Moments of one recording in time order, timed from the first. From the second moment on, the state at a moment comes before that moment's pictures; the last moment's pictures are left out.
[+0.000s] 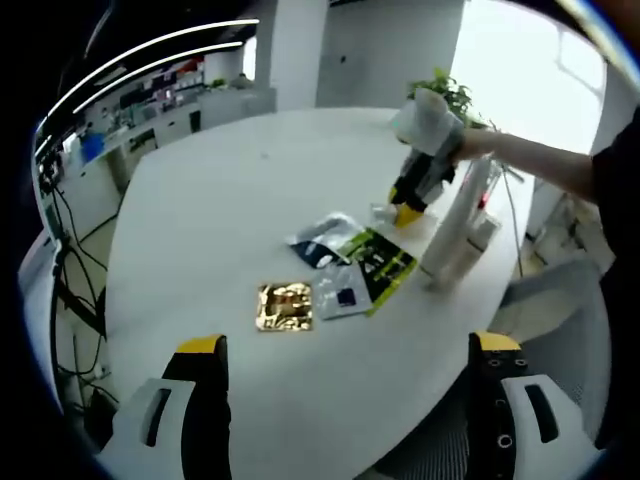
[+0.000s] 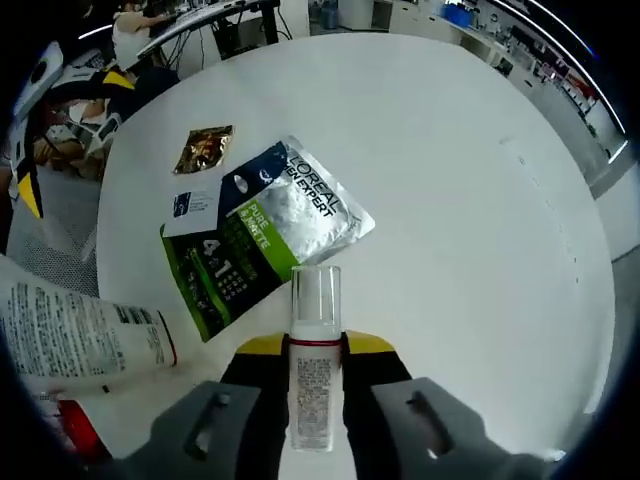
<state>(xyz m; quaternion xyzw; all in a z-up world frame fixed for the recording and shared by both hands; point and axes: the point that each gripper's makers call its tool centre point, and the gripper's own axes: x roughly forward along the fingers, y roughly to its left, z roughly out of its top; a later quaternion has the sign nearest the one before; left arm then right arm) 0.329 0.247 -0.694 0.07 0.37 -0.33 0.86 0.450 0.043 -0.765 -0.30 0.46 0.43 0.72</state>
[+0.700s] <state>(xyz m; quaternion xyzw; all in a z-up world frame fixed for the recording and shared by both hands) 0.328 0.239 -0.671 0.04 0.33 -0.34 0.88 0.469 0.104 -0.638 -0.18 0.29 0.47 0.81</state>
